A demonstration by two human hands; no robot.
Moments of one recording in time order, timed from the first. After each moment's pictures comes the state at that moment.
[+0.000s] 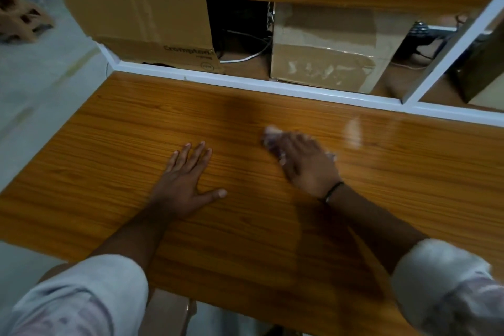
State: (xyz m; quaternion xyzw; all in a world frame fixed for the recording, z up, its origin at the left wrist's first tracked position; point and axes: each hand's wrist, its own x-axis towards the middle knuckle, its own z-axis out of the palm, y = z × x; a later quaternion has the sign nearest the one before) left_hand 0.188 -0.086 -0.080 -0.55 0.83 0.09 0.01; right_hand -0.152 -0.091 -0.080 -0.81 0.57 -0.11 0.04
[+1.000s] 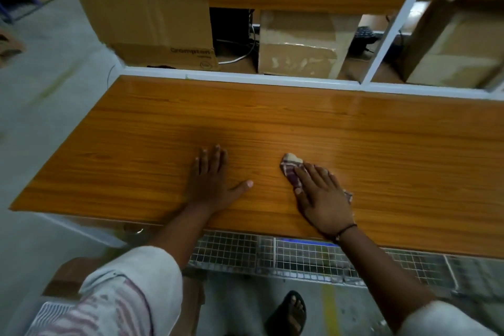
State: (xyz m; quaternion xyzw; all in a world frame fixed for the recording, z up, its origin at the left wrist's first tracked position) left_hand 0.167 0.019 -0.087 -0.58 0.81 0.09 0.00; right_hand -0.107 0.129 -0.086 -0.69 0.72 -0.09 0.05
